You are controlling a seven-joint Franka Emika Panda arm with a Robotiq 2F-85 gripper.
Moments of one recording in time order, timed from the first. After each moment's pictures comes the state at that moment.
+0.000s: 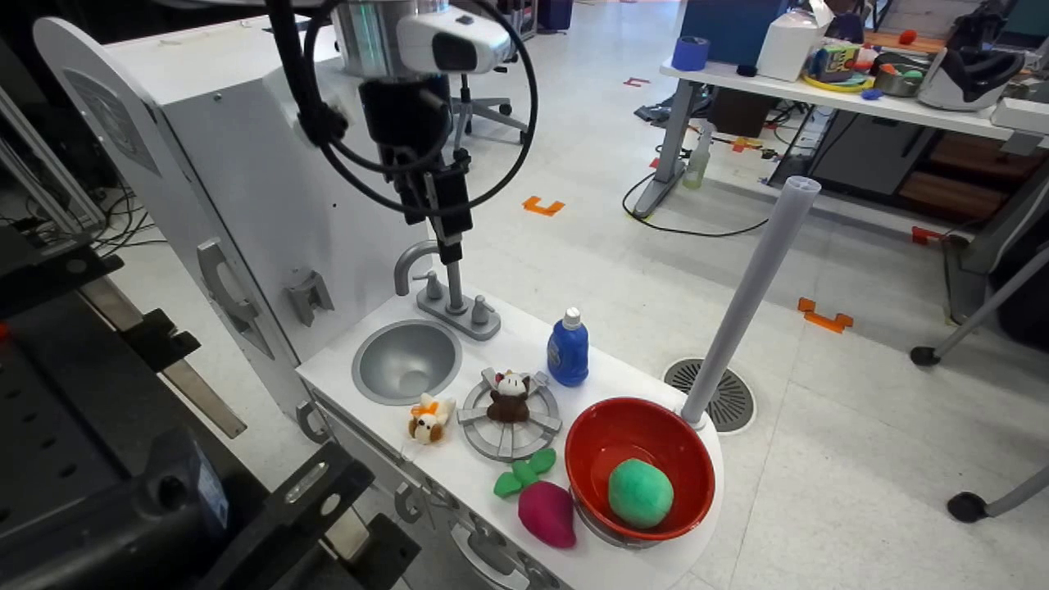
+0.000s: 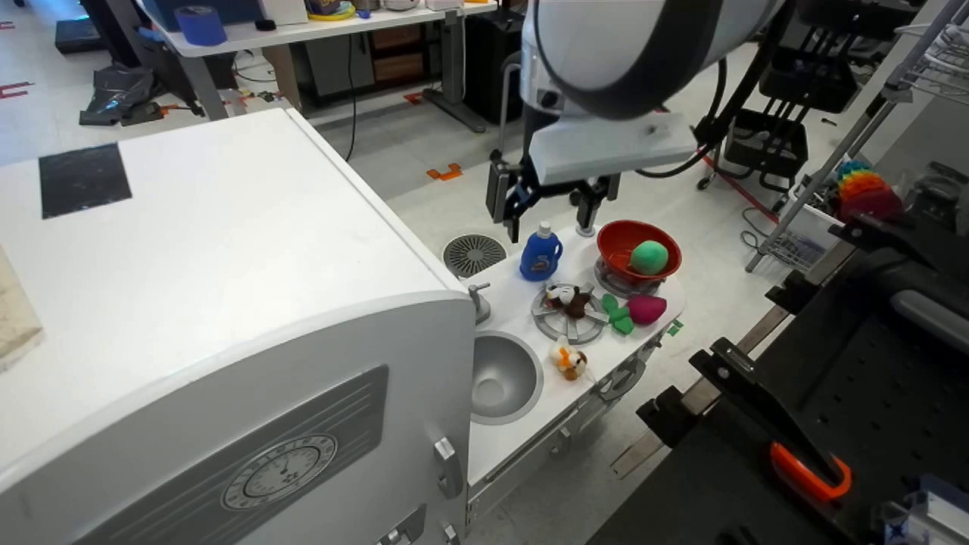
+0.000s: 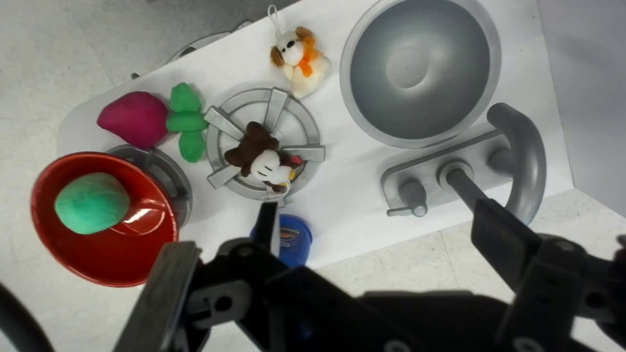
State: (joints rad) arm 0.23 0.84 -0.09 -1.92 -0.03 2.74 0.51
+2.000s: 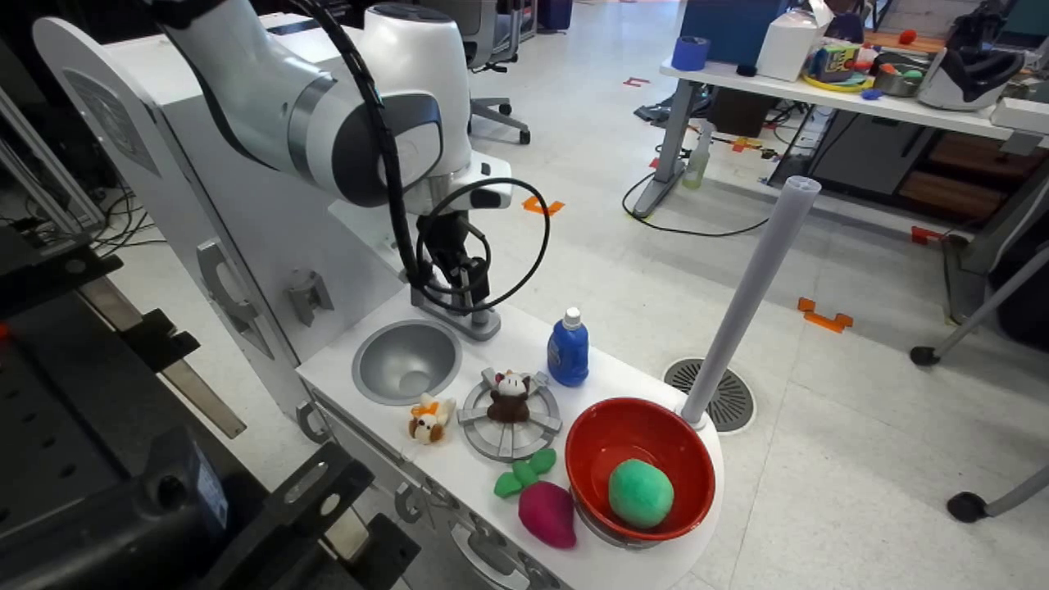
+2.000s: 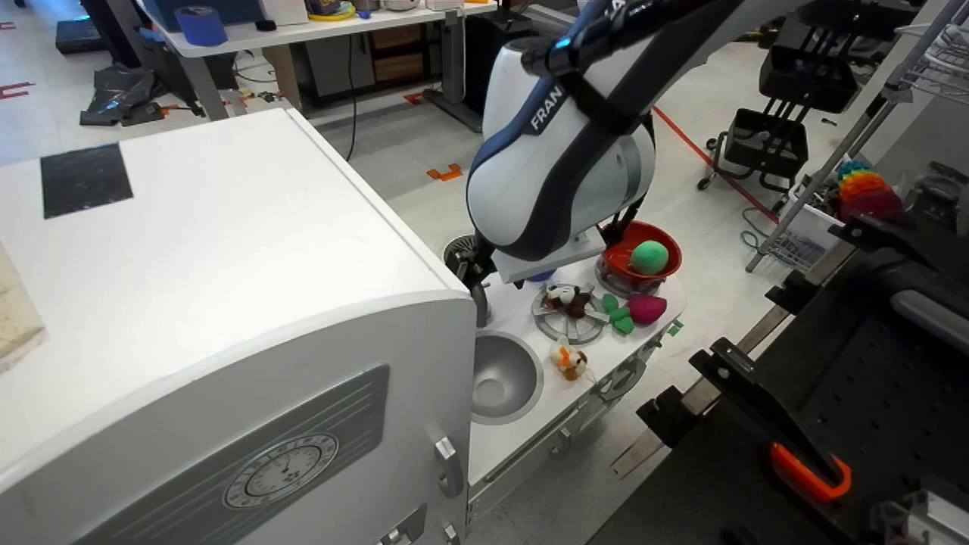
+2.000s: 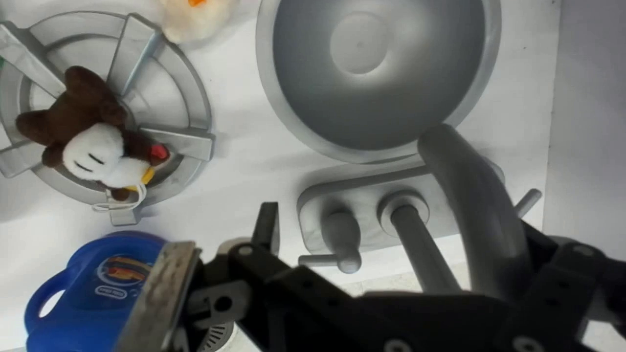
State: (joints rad) arm 0.13 1.29 0.04 -1.47 0.03 2.82 0.21
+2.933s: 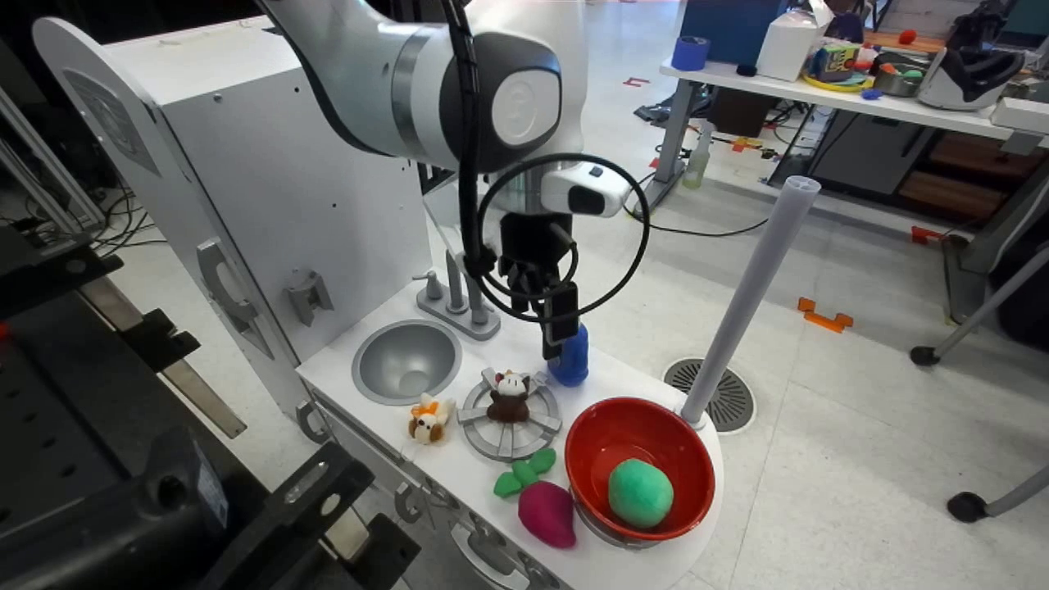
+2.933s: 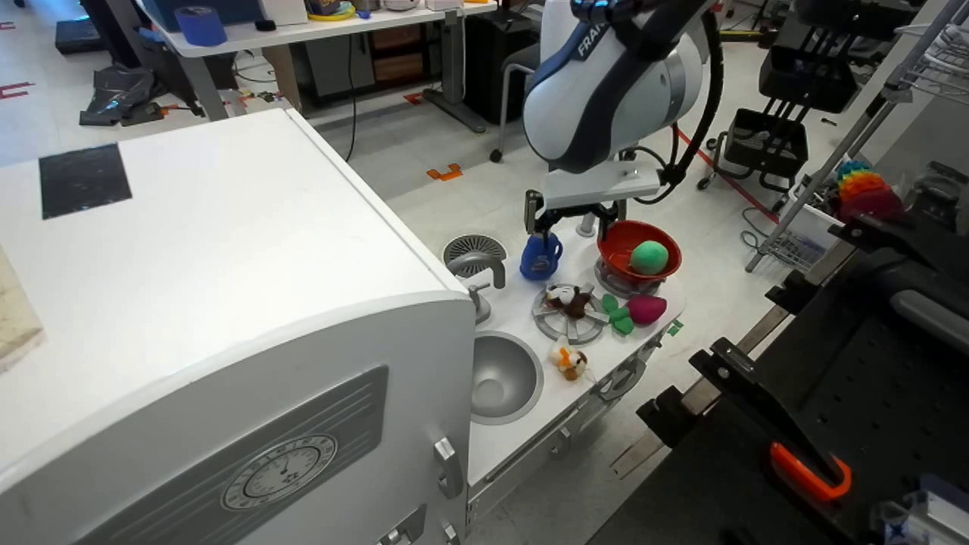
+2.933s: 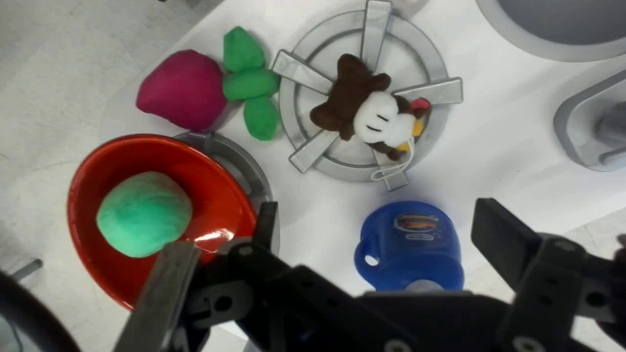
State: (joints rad) arm 0.16 1.23 -0.22 -1.44 0.11 2.54 0.51
